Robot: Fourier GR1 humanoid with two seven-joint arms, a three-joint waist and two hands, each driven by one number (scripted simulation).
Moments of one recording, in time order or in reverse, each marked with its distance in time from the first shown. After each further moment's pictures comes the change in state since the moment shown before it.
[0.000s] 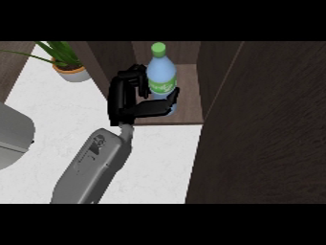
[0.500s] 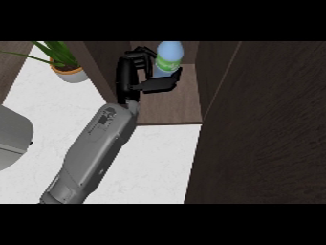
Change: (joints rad) left arm -0.230 -0.002 0.083 0.314 -0.048 0.035 -0.010; right arm 0.011 -0.007 0.012 0.002 -0.006 -0.010 -0.020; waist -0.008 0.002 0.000
